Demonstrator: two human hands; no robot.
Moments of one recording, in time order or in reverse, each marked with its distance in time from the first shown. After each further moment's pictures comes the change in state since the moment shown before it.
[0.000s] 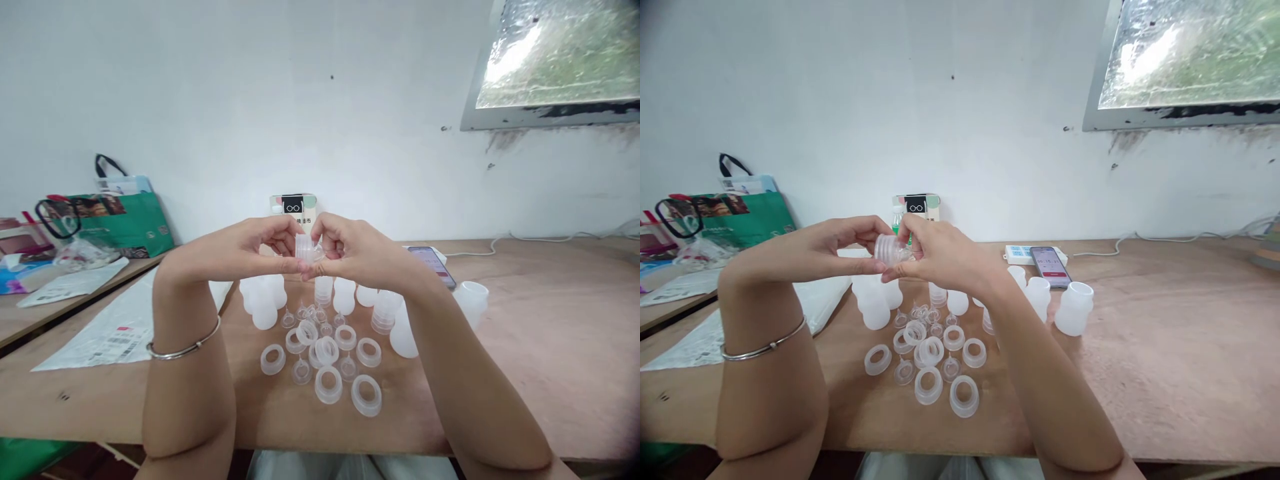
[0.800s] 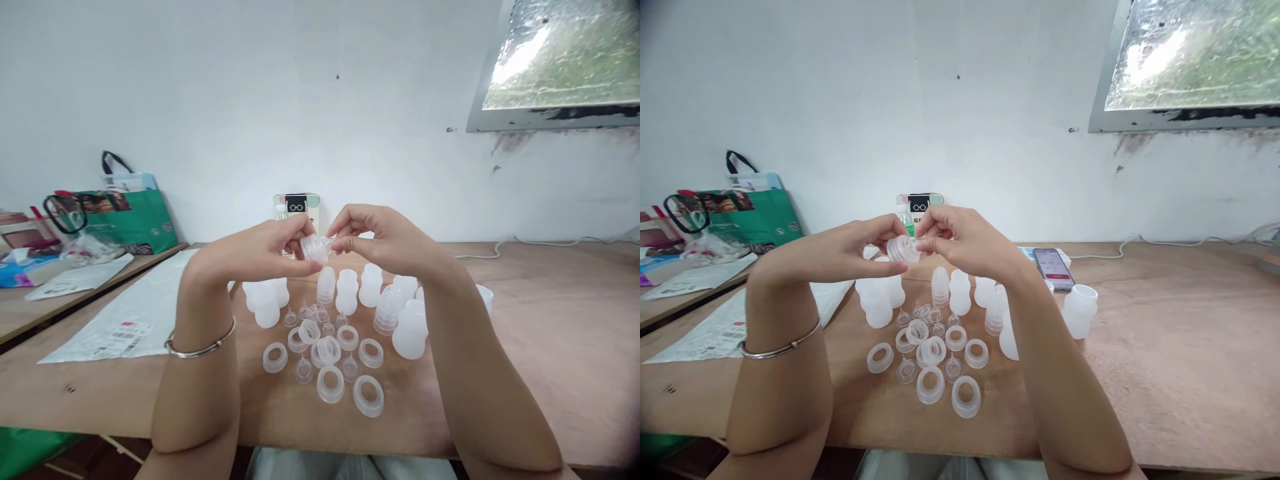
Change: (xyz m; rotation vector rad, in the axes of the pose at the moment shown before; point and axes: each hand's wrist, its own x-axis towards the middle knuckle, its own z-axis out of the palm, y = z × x) left_hand 0.009 0.001 0.009 0.126 0.065 -0.051; right_hand -0.002 0.006 -0.015 0.144 0.106 -0.029
